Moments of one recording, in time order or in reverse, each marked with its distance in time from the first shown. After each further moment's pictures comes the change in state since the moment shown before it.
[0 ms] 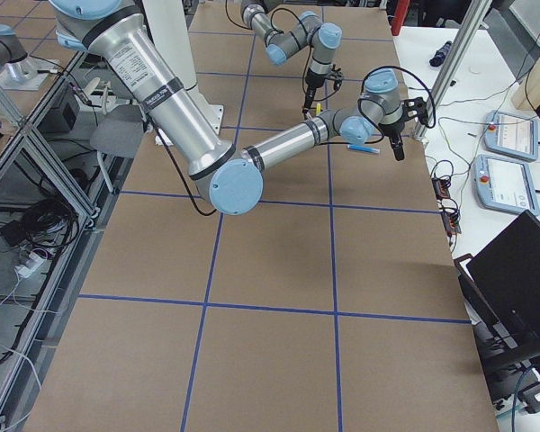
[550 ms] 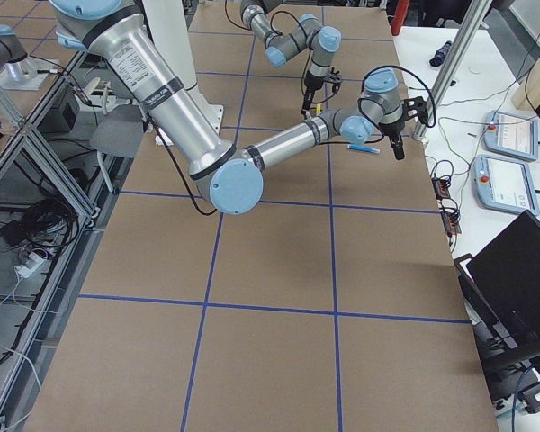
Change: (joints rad) left arm 0.004 0.004 0.010 0.001 -0.006 -0.002; right arm -0.001 0.002 0.000 0.001 0.001 -0.001
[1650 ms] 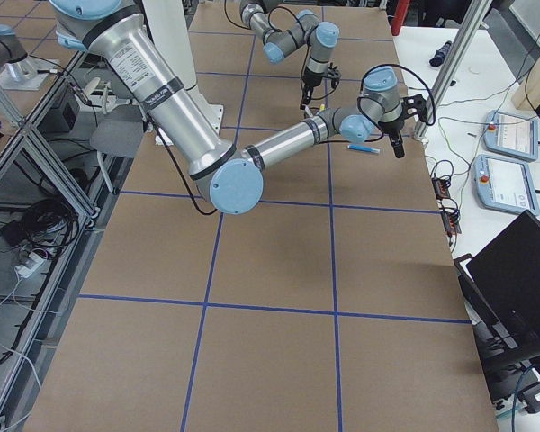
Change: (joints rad) left arm -0.001 0.031 -0.093 0.037 -0.003 -0.091; right arm -0.001 -0.001 0.009 0.003 0.000 0.002
